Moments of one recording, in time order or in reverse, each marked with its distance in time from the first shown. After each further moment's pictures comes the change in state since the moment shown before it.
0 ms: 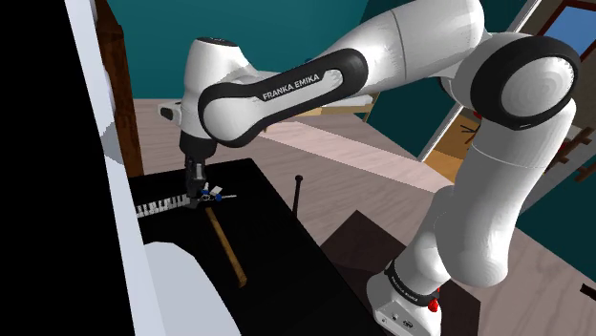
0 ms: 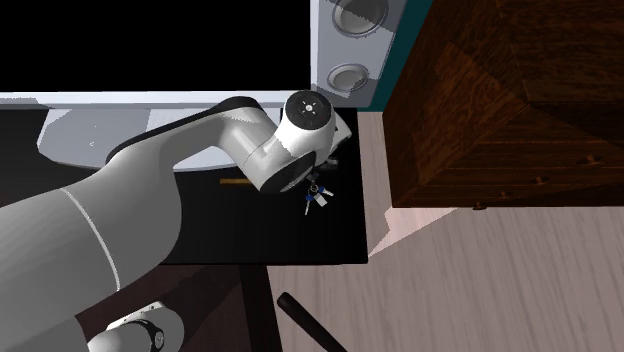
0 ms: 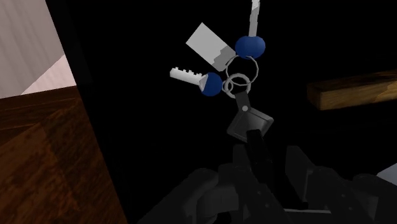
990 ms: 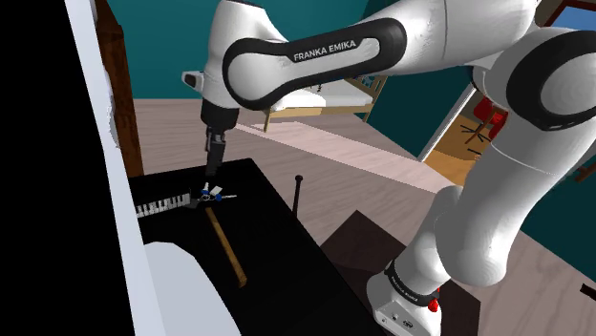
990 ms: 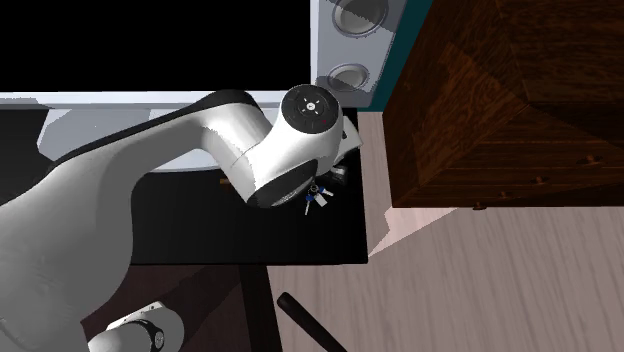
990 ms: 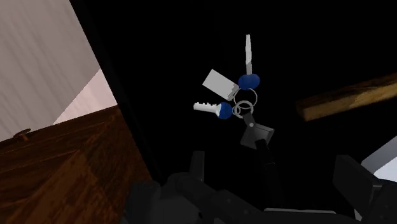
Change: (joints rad) arm -0.034 -0.146 -0.033 -0.019 0.013 -0.127 0.075
